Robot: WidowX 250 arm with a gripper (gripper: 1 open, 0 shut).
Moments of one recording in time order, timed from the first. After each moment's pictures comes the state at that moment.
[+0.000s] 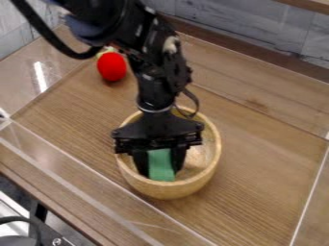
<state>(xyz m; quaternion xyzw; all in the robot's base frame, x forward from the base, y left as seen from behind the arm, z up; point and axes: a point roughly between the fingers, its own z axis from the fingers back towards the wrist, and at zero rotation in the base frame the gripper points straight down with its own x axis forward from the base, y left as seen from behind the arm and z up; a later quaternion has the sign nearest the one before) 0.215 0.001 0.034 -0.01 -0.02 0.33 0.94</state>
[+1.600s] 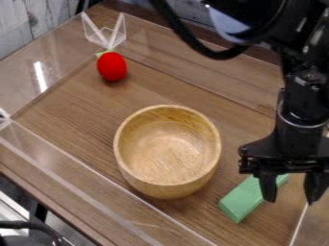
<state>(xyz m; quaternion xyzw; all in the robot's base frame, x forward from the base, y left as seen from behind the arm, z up) 0.237 -0.151 0.068 -0.08 -0.01 0.23 0.97</state>
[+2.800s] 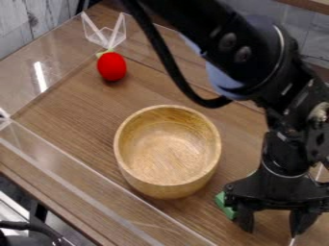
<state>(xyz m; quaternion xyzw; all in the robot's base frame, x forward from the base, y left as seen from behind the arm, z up) 0.218 -0.150 0.027 -0.06 -0.02 0.23 0.97</state>
